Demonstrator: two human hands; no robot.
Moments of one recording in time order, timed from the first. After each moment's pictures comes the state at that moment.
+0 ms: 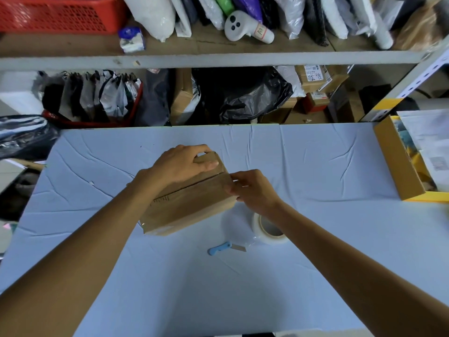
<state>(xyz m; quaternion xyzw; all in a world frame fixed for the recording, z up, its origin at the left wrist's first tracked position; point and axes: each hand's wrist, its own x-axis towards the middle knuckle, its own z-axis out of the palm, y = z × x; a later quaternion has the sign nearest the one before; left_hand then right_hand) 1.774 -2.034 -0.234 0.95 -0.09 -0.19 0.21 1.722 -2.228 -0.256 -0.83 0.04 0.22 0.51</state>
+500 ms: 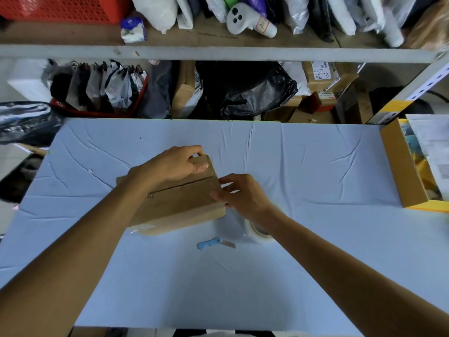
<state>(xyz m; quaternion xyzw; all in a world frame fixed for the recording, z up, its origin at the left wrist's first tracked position) 1.762 -2.048 -0.236 0.93 -0.04 -0.27 0.24 1.708 -2.241 -0.265 -0.81 0.02 0.26 0.54</state>
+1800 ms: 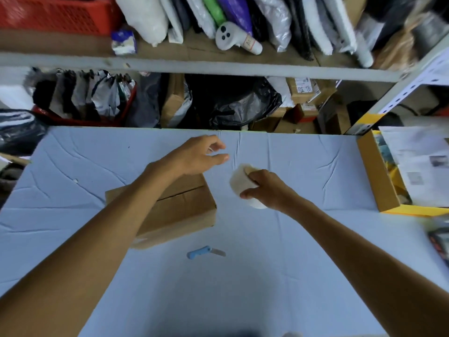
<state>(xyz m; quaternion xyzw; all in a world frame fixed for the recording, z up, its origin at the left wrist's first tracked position) 1.783 -2.098 -0.207 0.91 -0.10 -0.19 0.35 1.742 -2.303 -0.241 -0.92 -0.04 0.24 0.32</state>
